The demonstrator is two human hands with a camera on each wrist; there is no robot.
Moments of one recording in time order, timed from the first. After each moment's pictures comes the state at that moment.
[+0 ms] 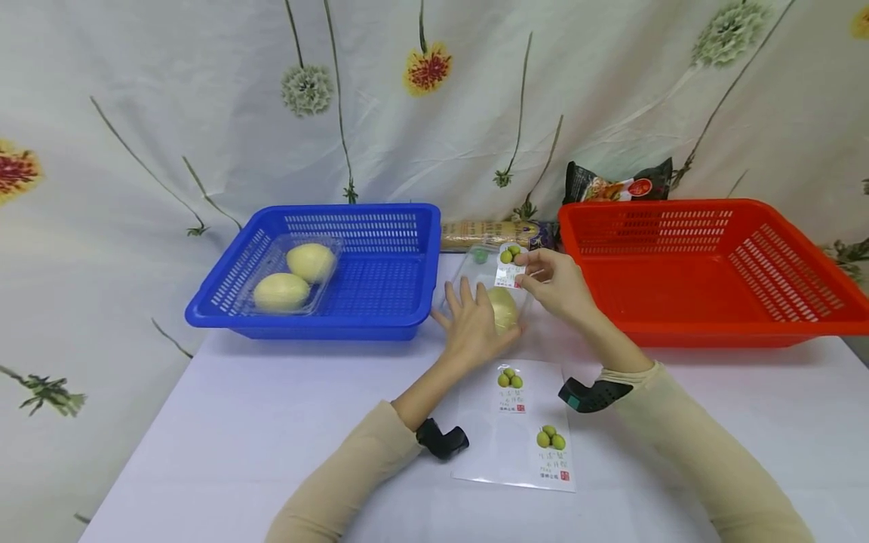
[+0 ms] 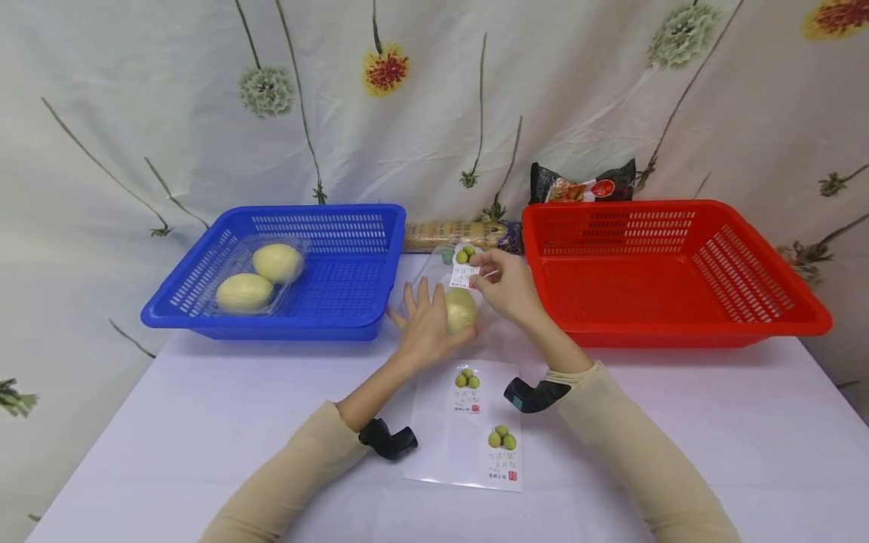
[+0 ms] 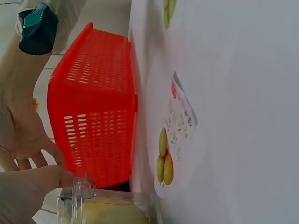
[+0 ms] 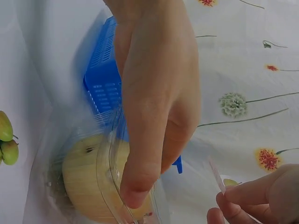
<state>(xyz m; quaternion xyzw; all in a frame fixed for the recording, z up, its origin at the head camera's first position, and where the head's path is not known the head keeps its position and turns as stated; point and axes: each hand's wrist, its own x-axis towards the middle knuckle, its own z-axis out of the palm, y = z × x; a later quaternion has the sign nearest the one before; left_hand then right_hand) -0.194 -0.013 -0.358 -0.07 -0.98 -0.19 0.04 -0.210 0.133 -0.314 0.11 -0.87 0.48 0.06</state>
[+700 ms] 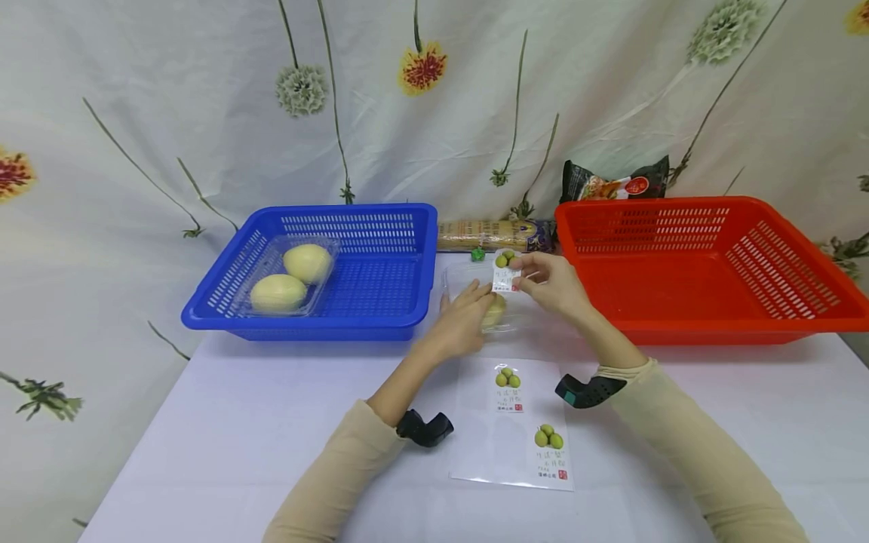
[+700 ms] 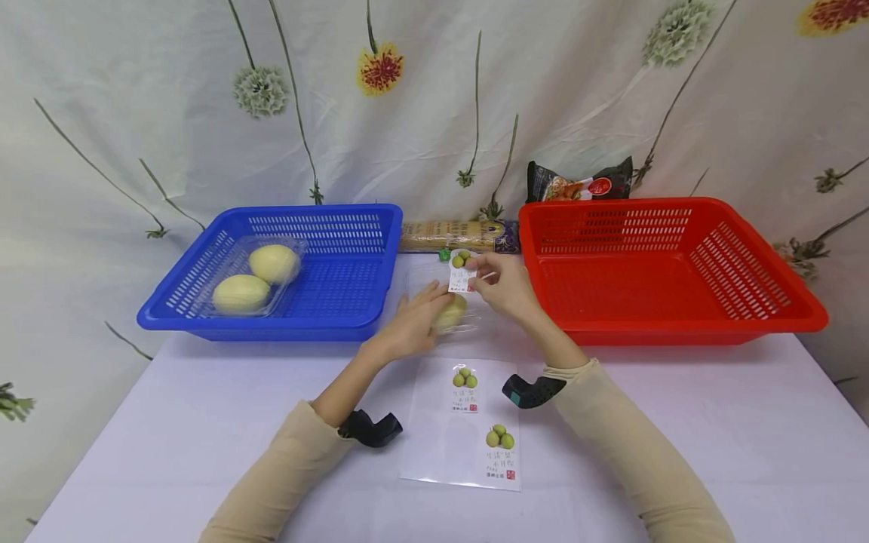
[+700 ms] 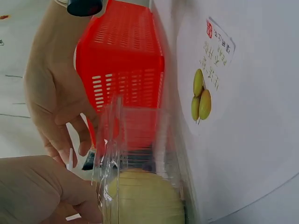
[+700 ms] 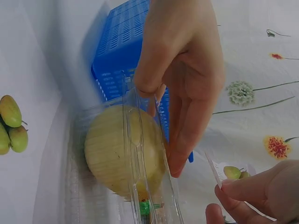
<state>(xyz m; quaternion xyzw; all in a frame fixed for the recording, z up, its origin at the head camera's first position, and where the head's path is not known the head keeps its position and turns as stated) -0.203 -0.039 -0.339 -0.25 -0.95 -0.14 -0.06 -0.219 0.137 -0.323 0.12 -0.87 0.49 0.03</state>
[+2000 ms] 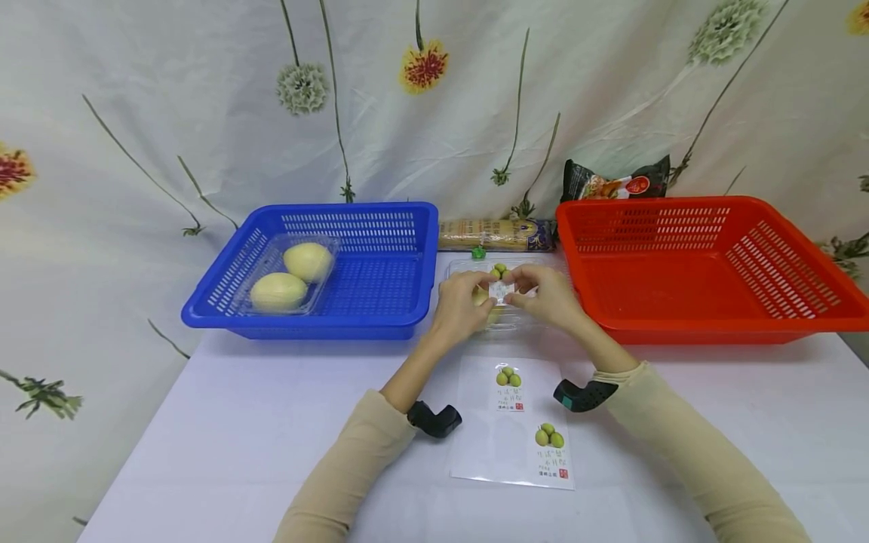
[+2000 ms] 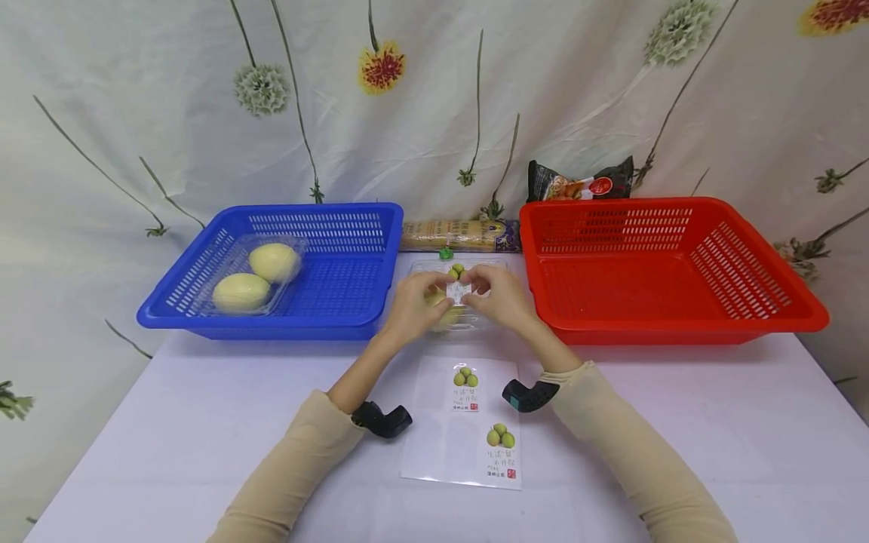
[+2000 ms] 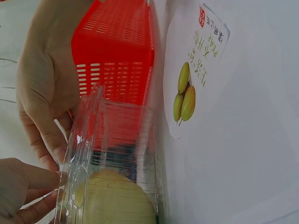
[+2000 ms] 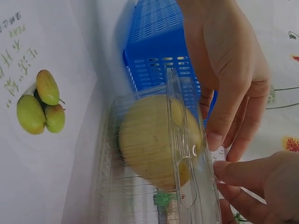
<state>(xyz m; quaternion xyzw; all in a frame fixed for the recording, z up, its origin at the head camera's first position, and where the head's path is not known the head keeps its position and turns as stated) -0.220 -0.037 -0.353 -0.22 -0.90 -0.35 0.14 -0.223 0.133 -0.345 0.20 -0.88 0.42 0.07</state>
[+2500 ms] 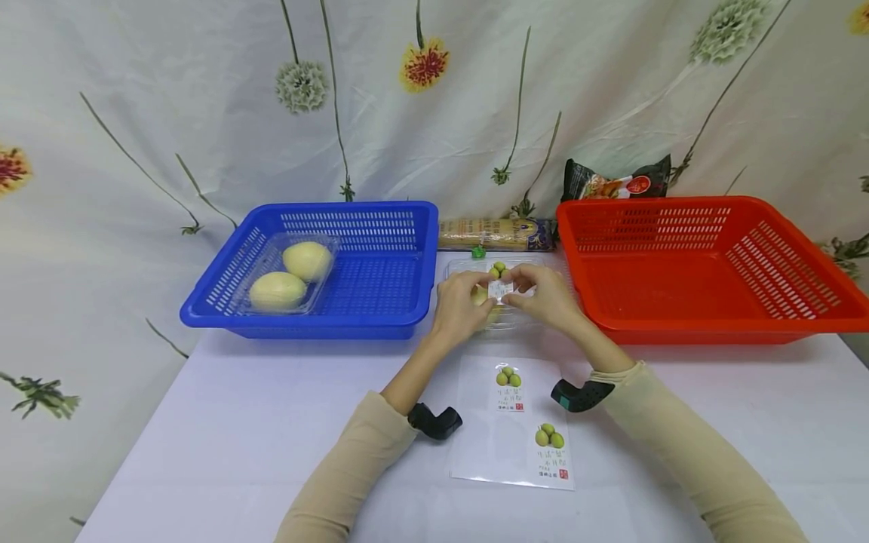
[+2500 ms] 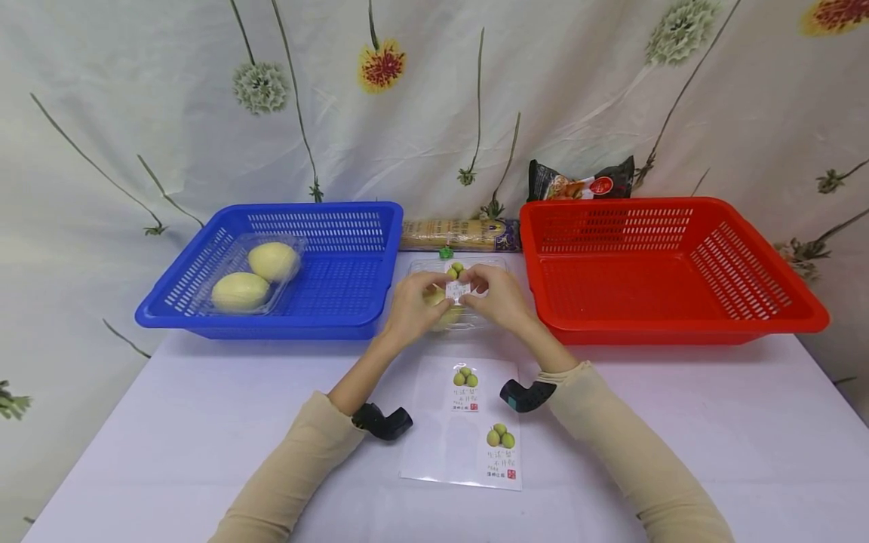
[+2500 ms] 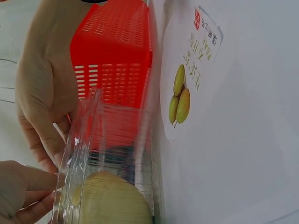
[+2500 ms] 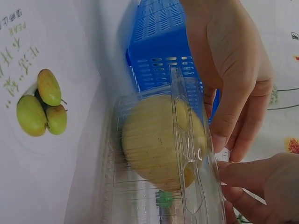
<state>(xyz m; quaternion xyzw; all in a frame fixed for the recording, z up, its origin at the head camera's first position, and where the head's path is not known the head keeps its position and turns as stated) -0.220 -0.036 -0.356 -0.21 -0.89 -0.36 0.17 -0.222 0.129 -0.344 0.19 -0.88 0.42 0.07</state>
